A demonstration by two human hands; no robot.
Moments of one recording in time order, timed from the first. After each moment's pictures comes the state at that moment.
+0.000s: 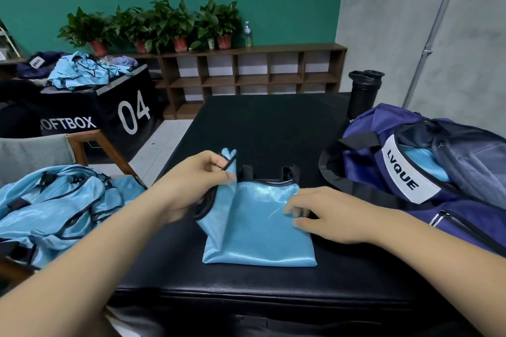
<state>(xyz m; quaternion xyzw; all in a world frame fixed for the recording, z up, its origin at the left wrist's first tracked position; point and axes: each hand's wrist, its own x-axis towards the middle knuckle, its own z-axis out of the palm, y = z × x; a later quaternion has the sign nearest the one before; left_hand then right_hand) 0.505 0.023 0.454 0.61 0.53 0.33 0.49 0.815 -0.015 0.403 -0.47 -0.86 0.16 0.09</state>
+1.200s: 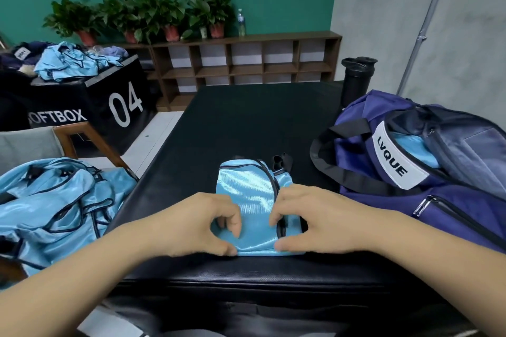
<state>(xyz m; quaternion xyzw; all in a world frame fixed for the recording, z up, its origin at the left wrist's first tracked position) 0.509 -0.022 0.422 0.89 0.37 0.07 0.25 0.801 -0.055 0.415 -0.41 -0.89 0.14 0.11</state>
